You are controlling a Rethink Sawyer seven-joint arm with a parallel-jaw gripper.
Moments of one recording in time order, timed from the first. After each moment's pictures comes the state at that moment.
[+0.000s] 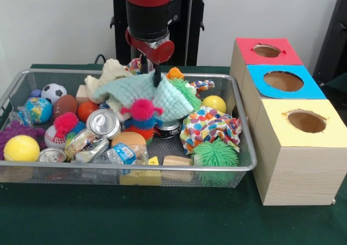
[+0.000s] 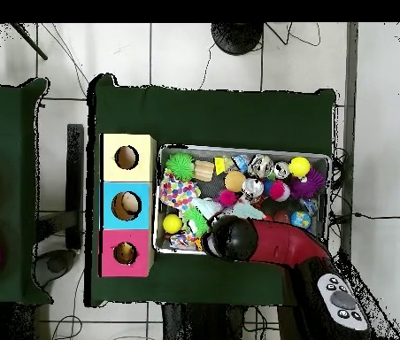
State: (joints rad) arm -0.47 -0.67 0.11 1.87 -0.27 0.50 2.50
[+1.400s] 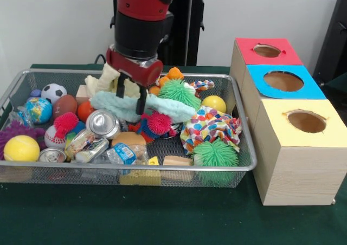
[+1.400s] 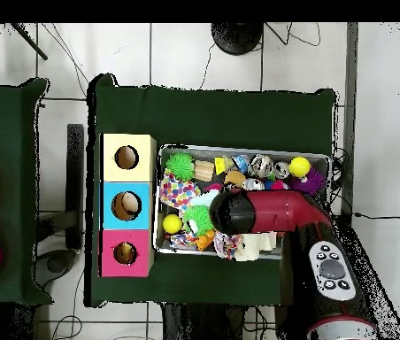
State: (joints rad) arm -0.42 -0.61 0.09 1.62 -0.47 0.50 2.50
